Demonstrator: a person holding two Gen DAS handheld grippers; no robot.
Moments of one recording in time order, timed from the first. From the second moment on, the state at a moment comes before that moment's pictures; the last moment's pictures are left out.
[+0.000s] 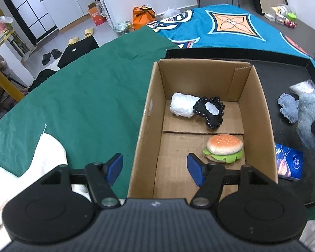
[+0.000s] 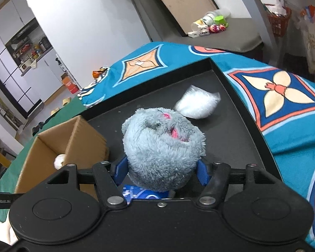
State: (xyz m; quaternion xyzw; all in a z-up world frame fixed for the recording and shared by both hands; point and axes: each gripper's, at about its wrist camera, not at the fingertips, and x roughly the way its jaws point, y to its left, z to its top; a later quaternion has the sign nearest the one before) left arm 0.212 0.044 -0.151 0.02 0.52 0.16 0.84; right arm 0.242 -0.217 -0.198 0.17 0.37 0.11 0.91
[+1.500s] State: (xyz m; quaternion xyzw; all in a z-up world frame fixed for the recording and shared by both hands) left arm 0.198 0.117 -0.170 -0.16 0.52 0.12 0.83; right arm 0.217 -0.065 -0.125 0.06 0.34 0.21 0.92
